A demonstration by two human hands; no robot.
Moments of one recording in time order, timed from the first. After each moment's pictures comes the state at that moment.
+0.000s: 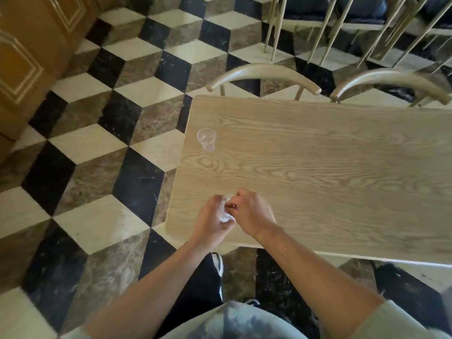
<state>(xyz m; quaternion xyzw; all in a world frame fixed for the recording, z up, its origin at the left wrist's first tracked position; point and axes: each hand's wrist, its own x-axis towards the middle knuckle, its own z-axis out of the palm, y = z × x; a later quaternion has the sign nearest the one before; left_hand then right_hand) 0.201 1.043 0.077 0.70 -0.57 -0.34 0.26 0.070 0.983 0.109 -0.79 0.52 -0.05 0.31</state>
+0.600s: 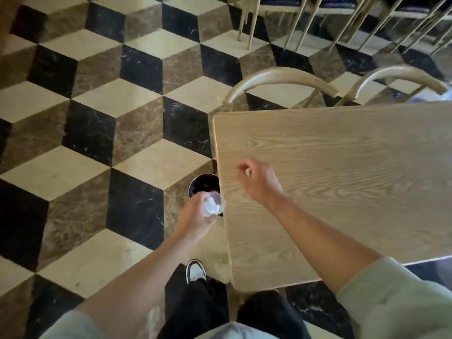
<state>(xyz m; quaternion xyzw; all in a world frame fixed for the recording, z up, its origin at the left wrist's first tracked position) 0.476 0.905 0.048 0.66 -0.62 -0.37 0.20 0.285 0.822 0.105 -0.66 0.66 -0.18 0.33</state>
